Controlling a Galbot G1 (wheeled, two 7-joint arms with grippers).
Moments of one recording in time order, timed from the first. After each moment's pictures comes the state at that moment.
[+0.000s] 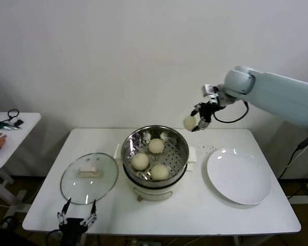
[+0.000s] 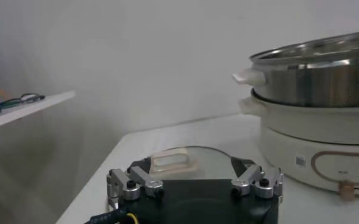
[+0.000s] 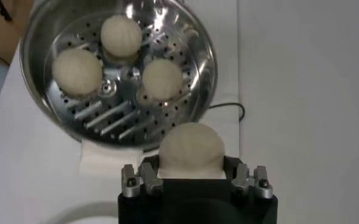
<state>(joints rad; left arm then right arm) 1.82 -1.49 -0.68 -2.02 0.04 -0.06 0.02 0.77 0.96 -1.52 1.24 0.74 -0.29 -0.91</state>
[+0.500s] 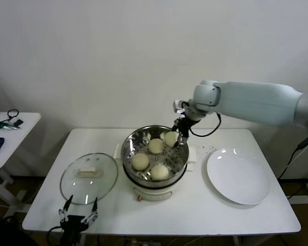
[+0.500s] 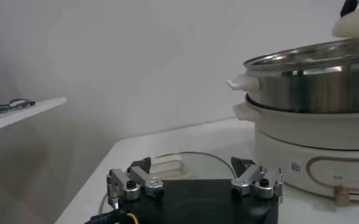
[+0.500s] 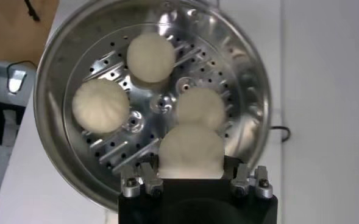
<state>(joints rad) 1.80 -1.46 -0.67 -2.02 0.02 -0.07 0.03 0.77 1.13 -1.69 1.28 0.88 -0.36 -0.81</state>
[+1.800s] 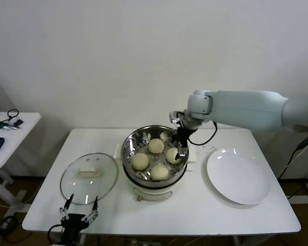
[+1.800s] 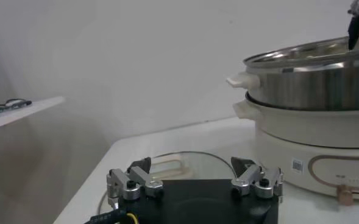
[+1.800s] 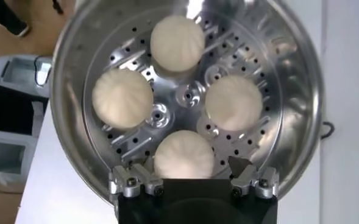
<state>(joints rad) 1.78 -1.45 -0.67 -2.00 0.02 -0.06 0.03 0.75 1.11 -1.67 1.27 0.87 -0.34 -0.86</state>
